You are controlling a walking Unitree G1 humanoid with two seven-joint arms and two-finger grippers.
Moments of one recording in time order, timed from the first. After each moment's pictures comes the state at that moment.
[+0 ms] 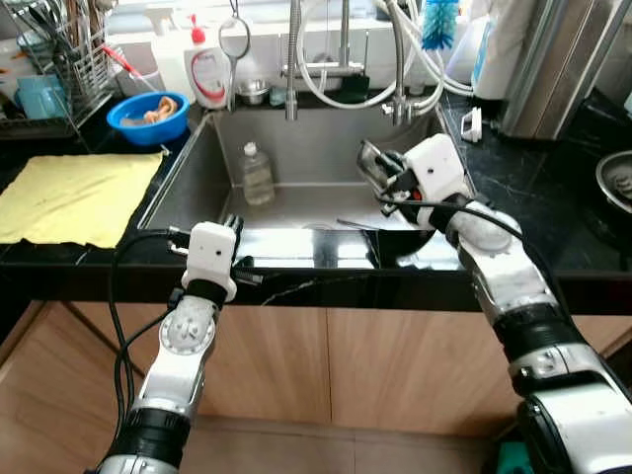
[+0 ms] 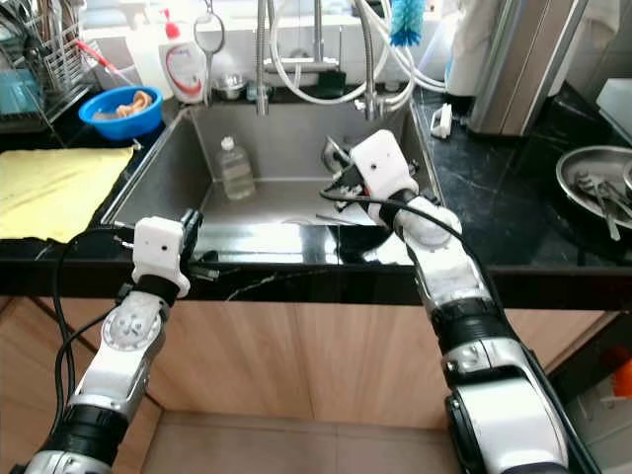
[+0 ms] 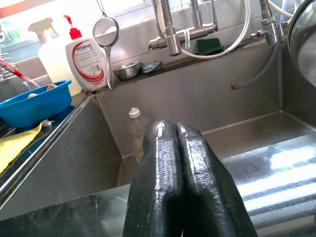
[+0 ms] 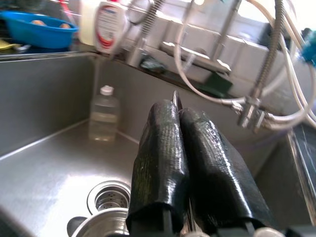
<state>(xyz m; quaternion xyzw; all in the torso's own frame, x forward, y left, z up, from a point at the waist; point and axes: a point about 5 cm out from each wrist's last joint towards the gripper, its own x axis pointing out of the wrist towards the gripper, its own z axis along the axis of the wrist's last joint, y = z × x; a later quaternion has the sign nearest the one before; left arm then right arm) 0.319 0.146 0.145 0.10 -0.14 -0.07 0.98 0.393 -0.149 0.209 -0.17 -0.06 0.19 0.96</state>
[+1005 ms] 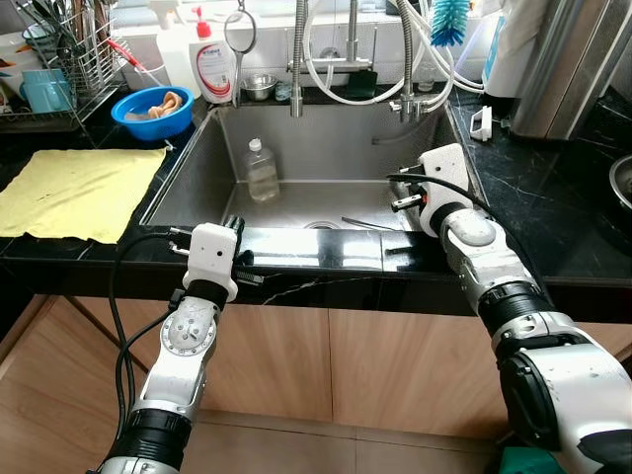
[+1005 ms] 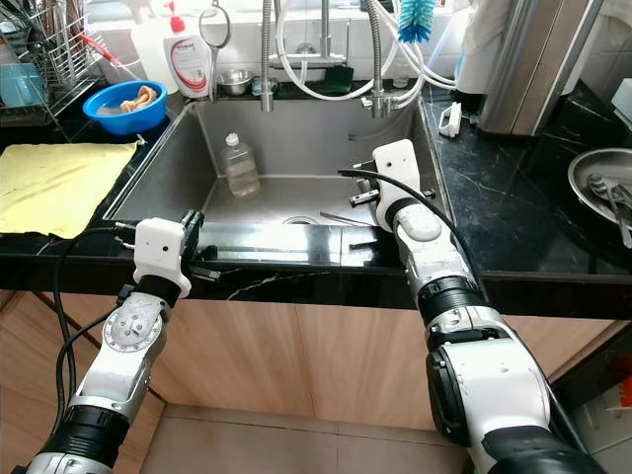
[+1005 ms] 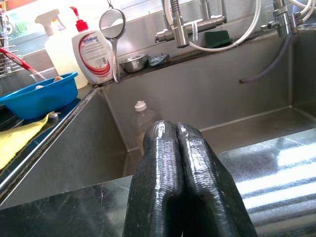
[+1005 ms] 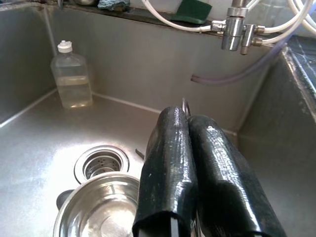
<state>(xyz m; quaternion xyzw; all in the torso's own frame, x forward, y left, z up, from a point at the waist) 0.318 0.147 0.145 0.10 -0.13 -0.07 0.98 0.406 -0.162 0.178 -0.11 0.06 0.08 0.99</state>
